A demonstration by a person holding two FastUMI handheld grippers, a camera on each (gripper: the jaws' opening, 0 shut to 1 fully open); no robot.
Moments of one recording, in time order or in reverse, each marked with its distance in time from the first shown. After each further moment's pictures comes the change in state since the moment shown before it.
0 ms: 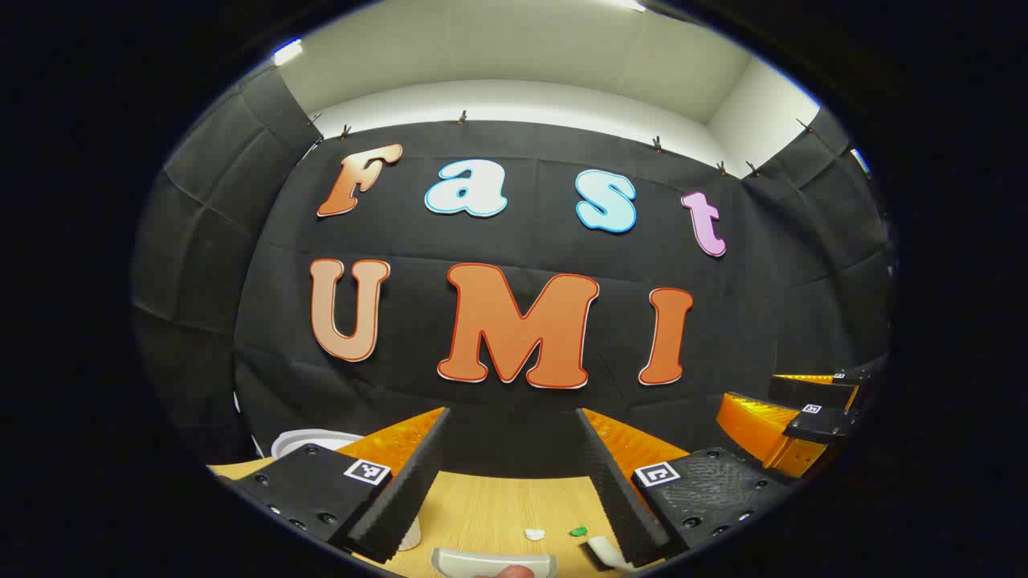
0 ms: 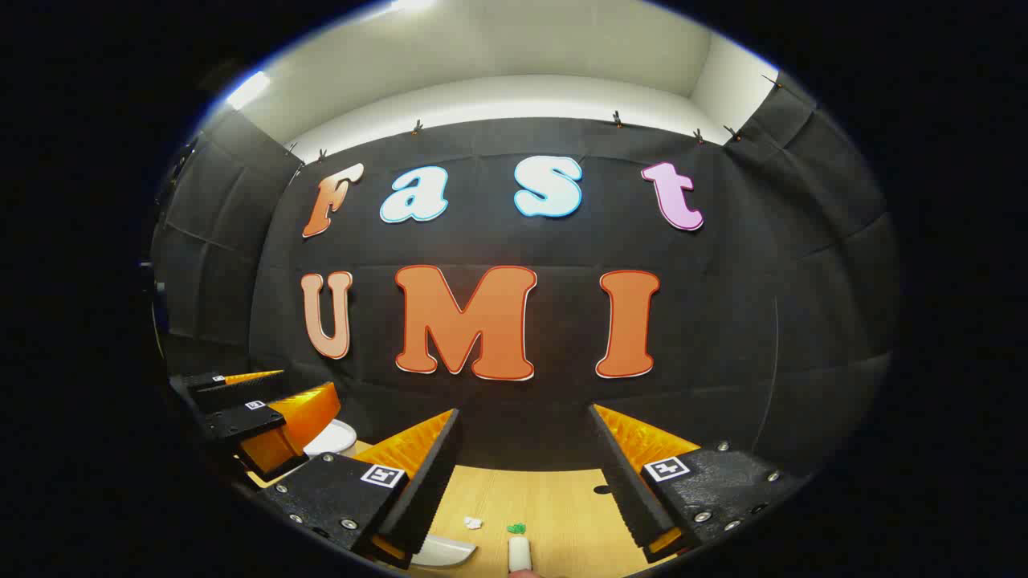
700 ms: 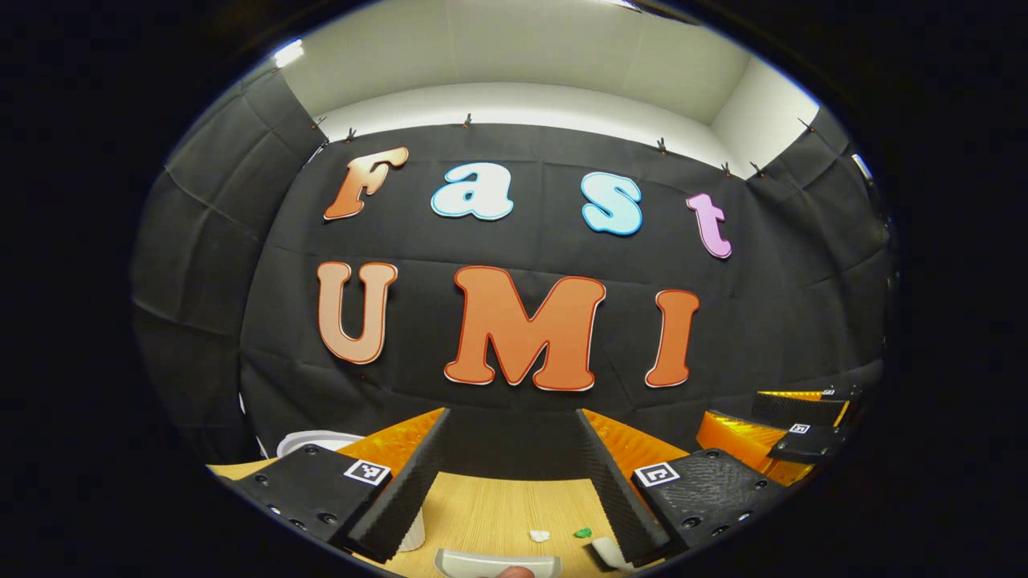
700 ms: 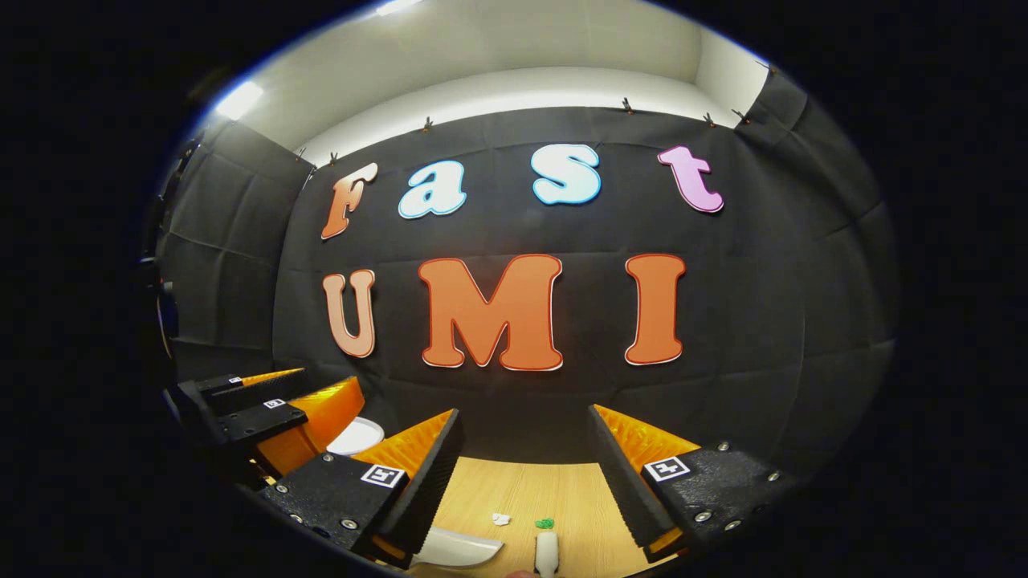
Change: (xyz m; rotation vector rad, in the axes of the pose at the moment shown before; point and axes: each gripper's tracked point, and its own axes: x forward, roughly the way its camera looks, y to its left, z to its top) left arm -0.003 0.007 0.005 -0.007 -0.026 0.025; right arm 0.003 0.026 -0.013 0.033 0.029 0.078
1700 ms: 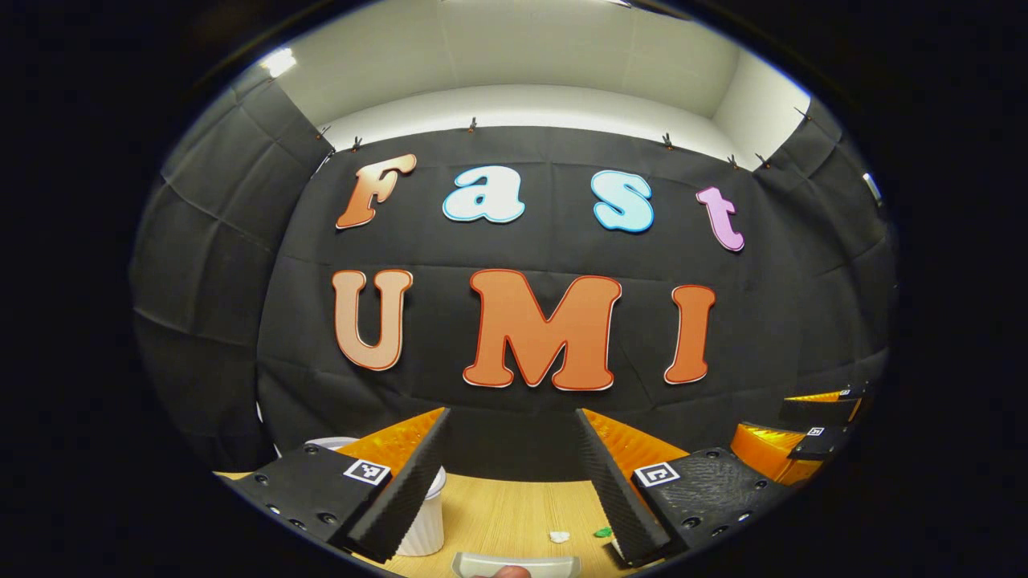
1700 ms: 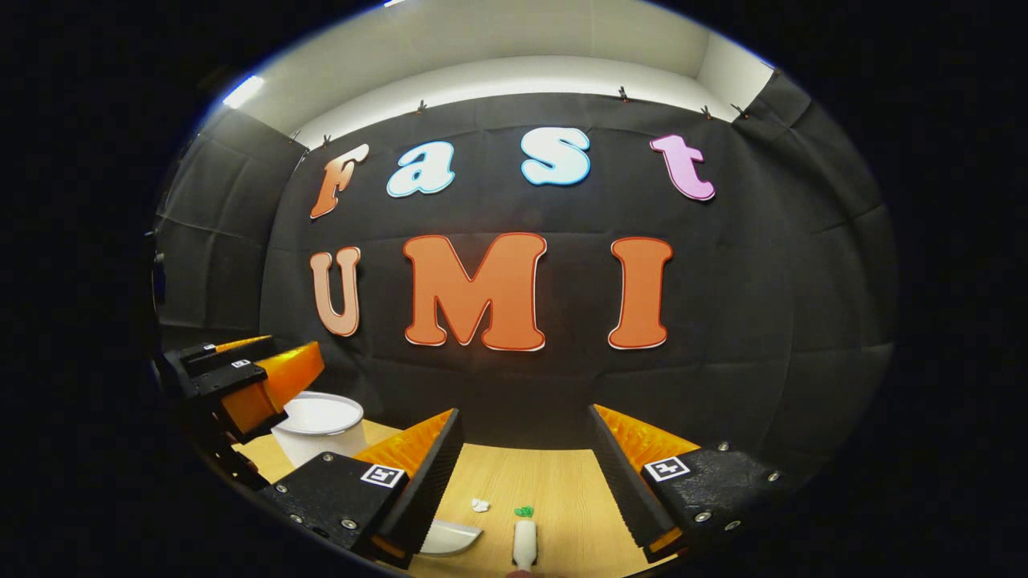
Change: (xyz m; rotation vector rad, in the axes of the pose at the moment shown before) left arm 0.000 0.009 -0.005 0.057 0.002 0.057; right arm -0.004 -0.033 -0.029 -0.027 0.075 -0.034
